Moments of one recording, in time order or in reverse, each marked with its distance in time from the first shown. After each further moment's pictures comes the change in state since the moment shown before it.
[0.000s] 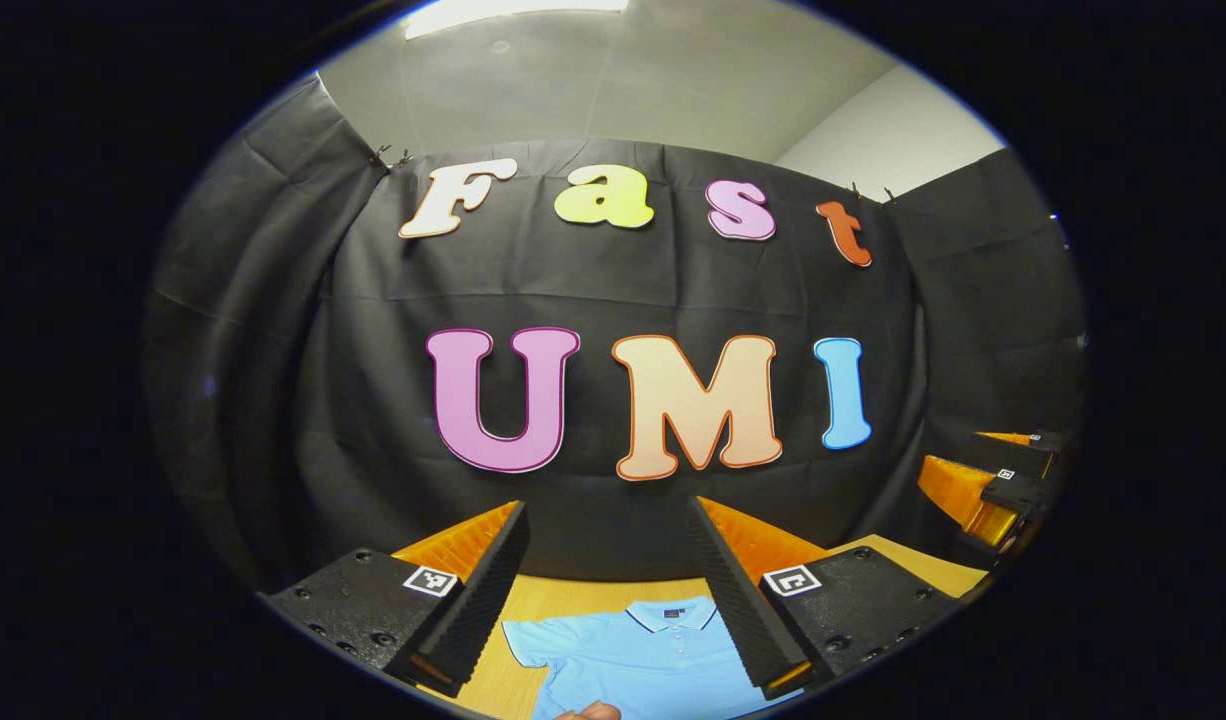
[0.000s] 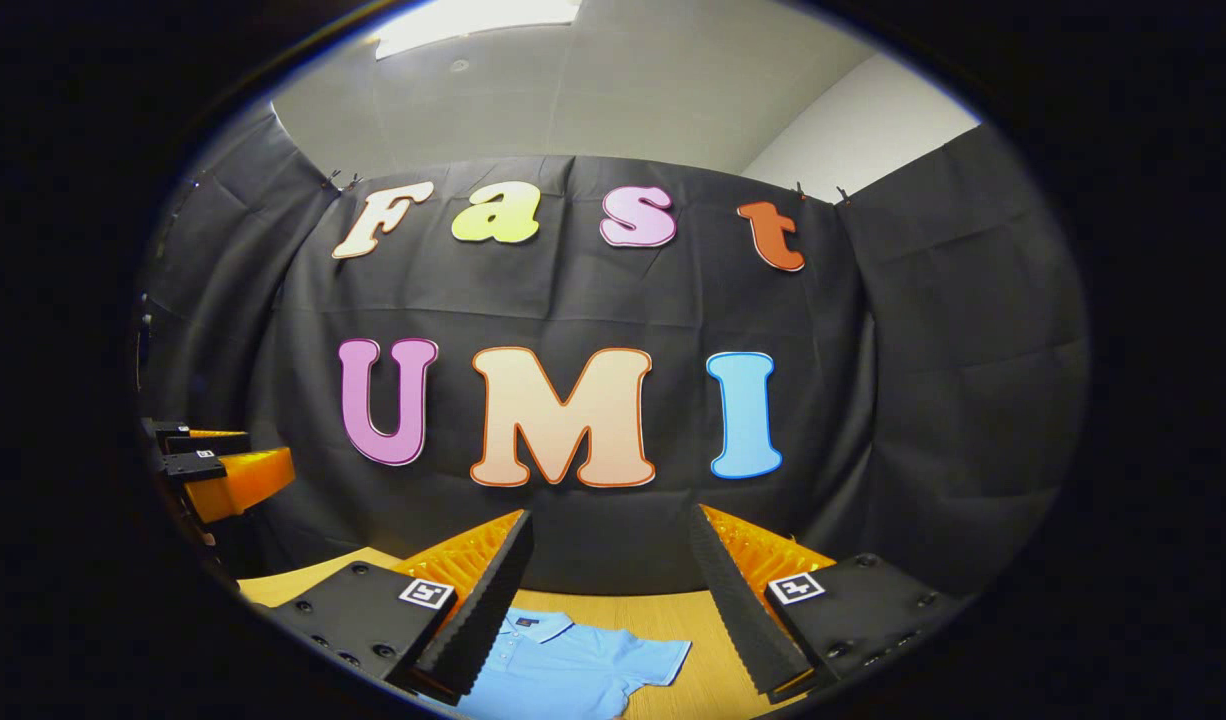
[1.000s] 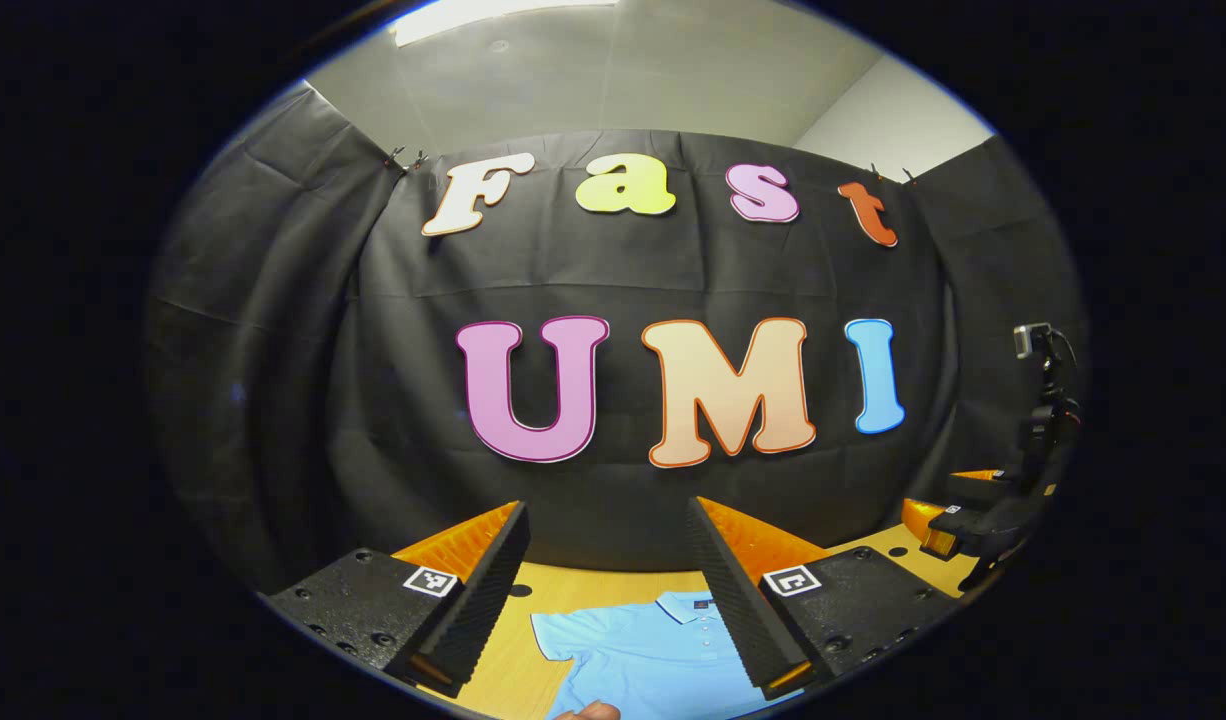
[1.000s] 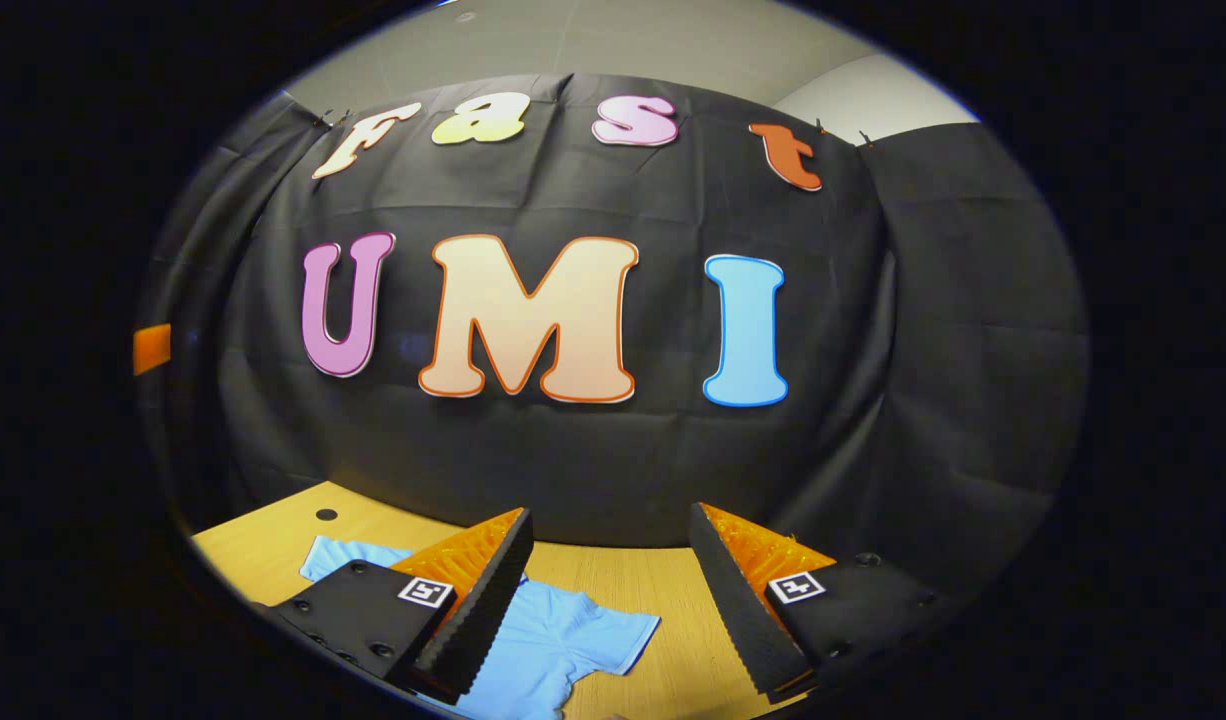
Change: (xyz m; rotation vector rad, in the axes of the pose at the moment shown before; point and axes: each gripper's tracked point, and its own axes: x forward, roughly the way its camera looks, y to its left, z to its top) left arm 0.002 0.017 -0.011 0.045 0.040 0.107; right arm 0.091 -0.055 -0.136 -0.072 0.250 0.007
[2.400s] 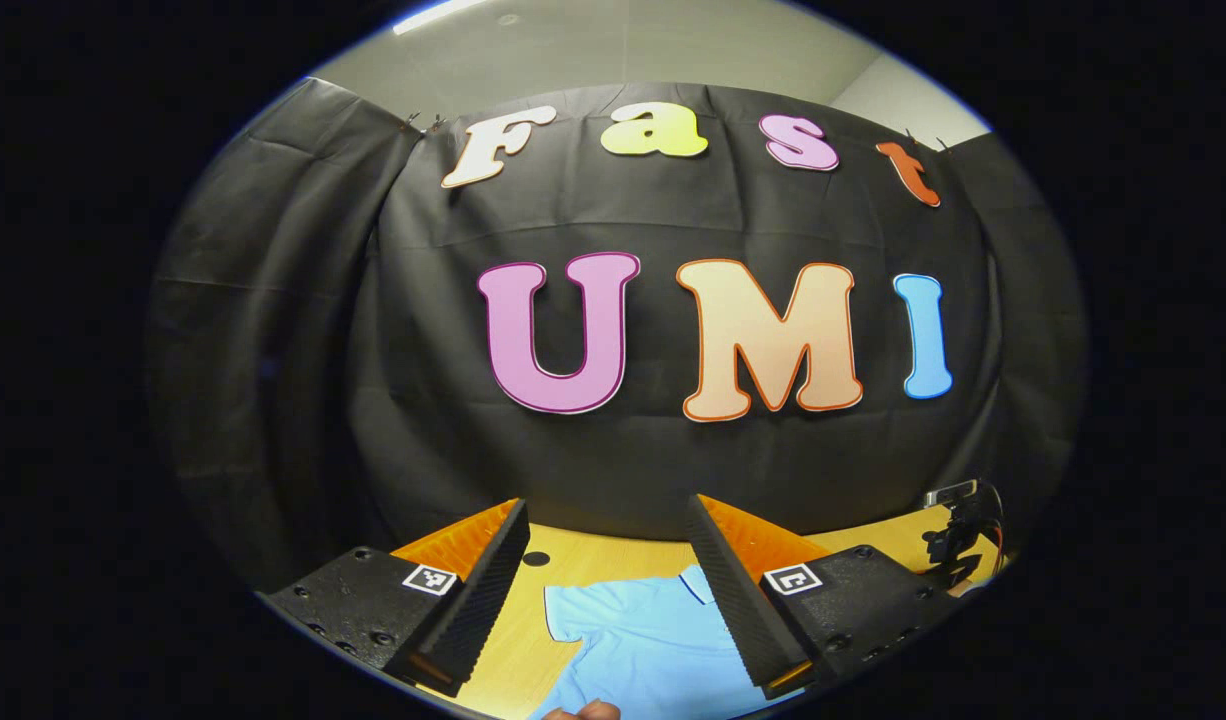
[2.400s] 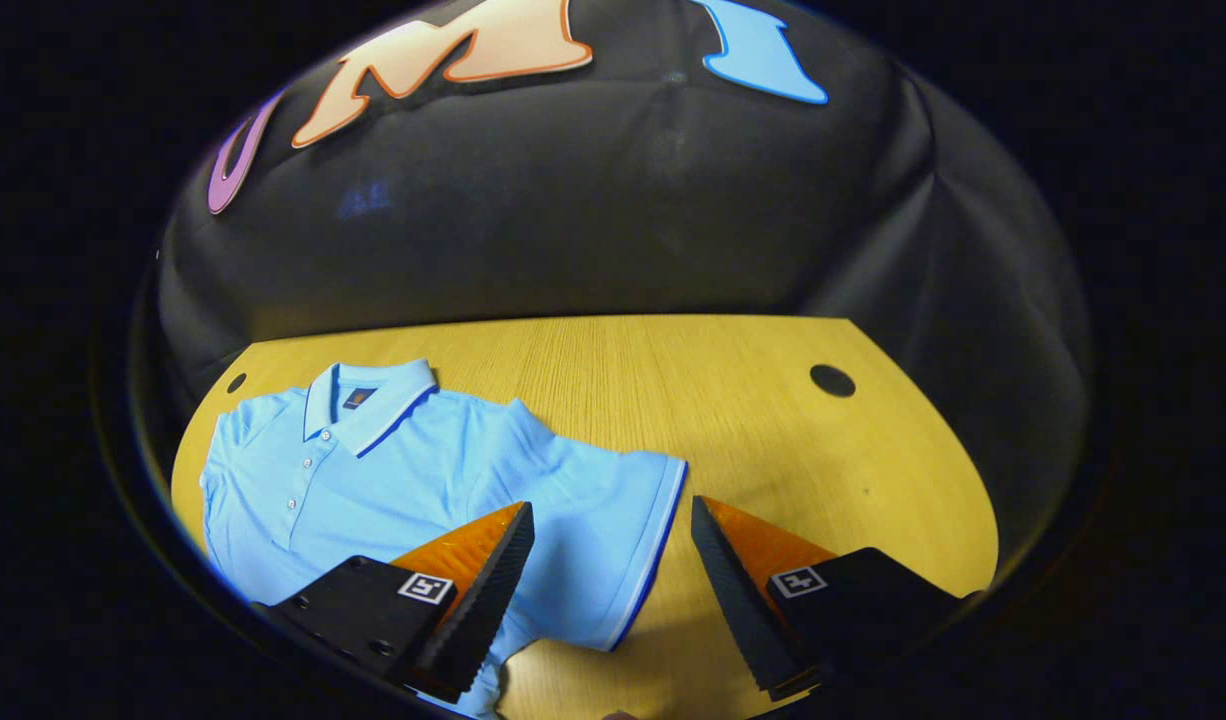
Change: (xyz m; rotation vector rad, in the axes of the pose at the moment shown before) left arm 0.032 0.011 -0.058 -0.025 0.143 0.101; right arm 0.106 -0.017 -0.302 0.102 0.642 -0.044
